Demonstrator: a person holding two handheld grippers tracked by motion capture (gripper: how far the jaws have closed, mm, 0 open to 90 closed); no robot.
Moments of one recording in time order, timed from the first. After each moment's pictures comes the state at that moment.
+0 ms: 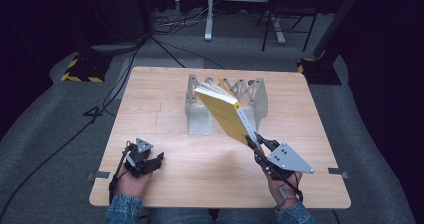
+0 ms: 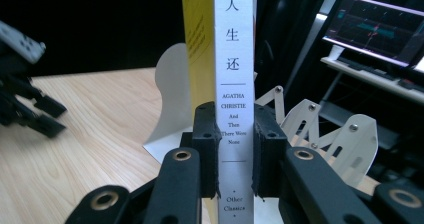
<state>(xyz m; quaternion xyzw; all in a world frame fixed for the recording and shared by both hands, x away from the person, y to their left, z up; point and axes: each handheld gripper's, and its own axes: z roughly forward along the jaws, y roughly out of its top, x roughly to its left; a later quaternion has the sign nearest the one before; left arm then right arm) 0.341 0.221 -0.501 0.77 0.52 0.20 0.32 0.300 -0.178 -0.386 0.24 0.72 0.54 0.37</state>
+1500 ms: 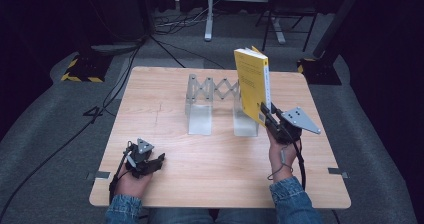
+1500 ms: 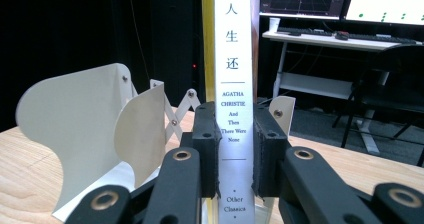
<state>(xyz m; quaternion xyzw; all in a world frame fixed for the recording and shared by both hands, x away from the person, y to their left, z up) 0.340 0.219 -0.501 0.77 0.51 0.20 0.32 0.386 -0.200 -0.381 0.39 0.64 0.55 0.38</state>
